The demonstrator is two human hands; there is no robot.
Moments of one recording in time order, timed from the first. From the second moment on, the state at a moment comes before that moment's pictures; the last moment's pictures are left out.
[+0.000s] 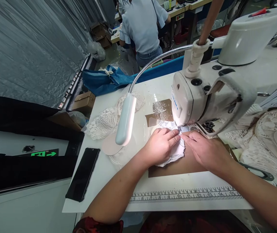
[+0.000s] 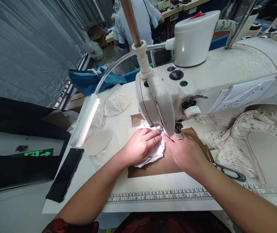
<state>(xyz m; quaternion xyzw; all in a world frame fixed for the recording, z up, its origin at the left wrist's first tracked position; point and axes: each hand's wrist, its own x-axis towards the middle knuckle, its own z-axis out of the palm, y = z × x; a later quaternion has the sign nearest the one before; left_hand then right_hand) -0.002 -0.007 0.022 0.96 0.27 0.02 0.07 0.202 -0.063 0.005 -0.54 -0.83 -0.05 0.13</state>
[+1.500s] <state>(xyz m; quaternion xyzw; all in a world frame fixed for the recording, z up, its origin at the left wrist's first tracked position) -0.012 0.001 0.014 0.97 0.18 0.12 0.08 0.209 -0.061 0.001 -0.52 -0.85 -0.02 0.12</state>
